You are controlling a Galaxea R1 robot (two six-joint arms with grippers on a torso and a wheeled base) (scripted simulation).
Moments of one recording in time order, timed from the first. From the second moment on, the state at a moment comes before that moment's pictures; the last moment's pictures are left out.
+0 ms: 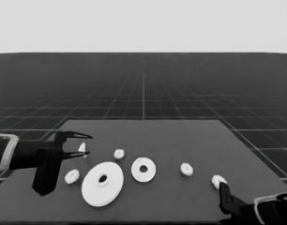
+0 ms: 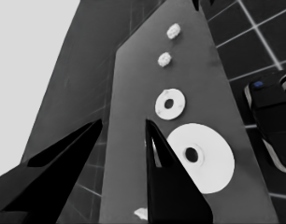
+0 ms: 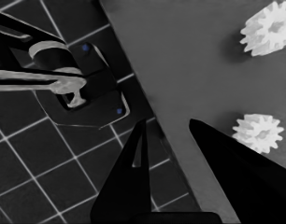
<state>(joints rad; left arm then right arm) -0.35 1.76 -0.42 0.31 0.68 0.35 -0.35 1.76 -0.38 -0.70 -1.18 0.32</state>
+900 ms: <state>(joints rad) 0.12 2.89 -2.05 0.22 1.37 -0.86 -0.35 1.76 -0.39 -0.70 -1.18 0.32</state>
